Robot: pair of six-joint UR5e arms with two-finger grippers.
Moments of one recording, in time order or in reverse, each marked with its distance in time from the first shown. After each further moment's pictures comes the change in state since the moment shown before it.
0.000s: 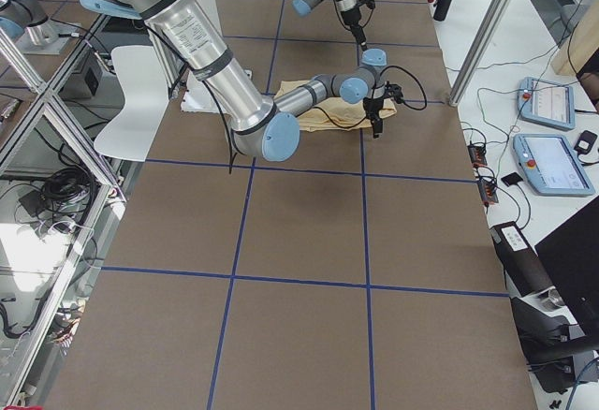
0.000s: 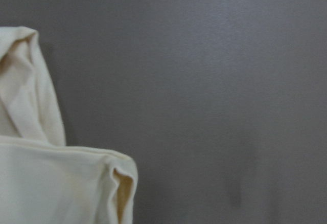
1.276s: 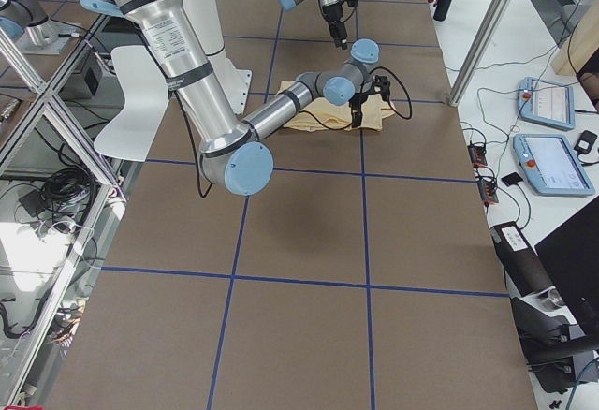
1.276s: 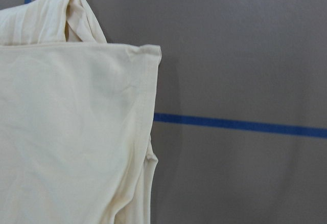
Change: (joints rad) left arm 0.122 0.056 -0.203 0.000 -0.101 -0.276; right arm 0.071 -0.291 0.489 -0.050 0.317 0.224
